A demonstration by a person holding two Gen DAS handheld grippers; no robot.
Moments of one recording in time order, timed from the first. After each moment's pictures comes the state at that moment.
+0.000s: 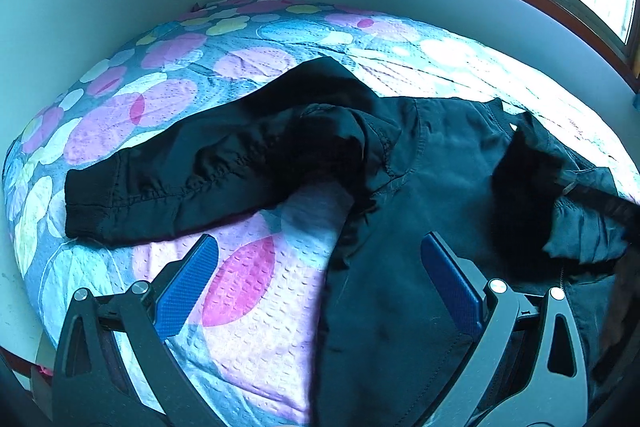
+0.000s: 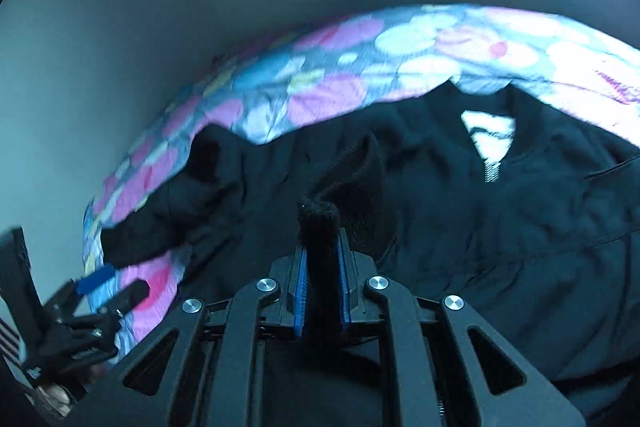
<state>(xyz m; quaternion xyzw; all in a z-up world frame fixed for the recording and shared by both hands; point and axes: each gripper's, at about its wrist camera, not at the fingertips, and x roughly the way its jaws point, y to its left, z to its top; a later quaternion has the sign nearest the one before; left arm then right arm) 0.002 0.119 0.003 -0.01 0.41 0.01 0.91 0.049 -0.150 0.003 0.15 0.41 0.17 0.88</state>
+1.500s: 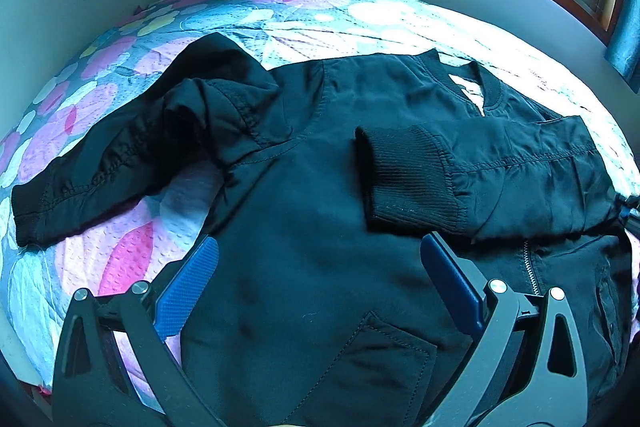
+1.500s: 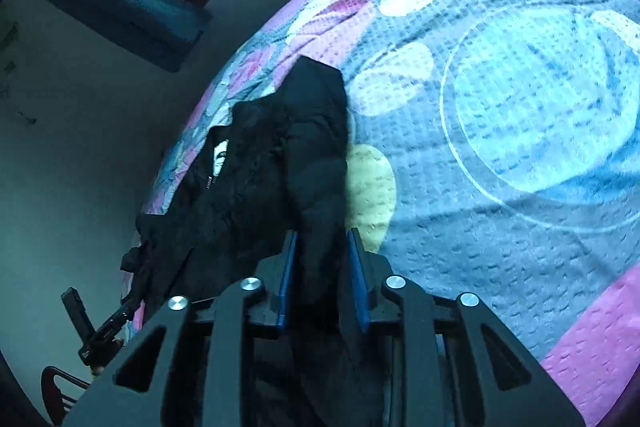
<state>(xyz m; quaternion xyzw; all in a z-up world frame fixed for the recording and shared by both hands) 0.006 0.037 -0.021 0.02 0.44 -0.06 0.90 -0.052 -0.455 -0.070 0.37 0.39 0.09 0.84</state>
